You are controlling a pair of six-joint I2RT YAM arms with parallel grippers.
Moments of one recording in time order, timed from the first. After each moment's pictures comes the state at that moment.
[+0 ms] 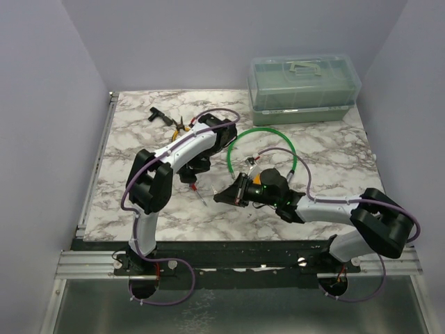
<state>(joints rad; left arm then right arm) -0.65 2.00 1.72 -1.50 -0.58 -0.83 0.90 1.42 0.54 0.61 -0.29 1.16</state>
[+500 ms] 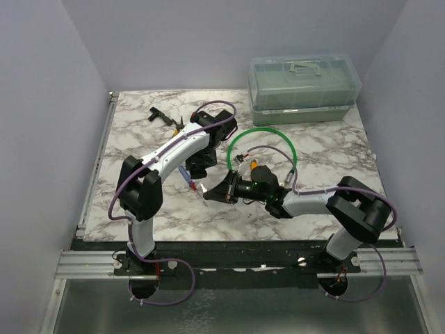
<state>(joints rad) -0.66 1.90 1.72 -1.35 -0.46 -0.82 0.92 1.61 0.61 0.81 -0.37 1.22</state>
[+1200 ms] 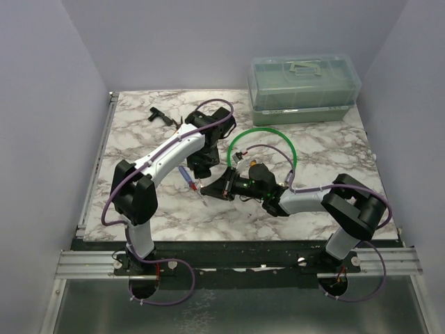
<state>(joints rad) -0.66 1.83 1.69 -1.29 -0.36 -0.81 0.92 1.67 0.67 0.85 -0.35 1.28</state>
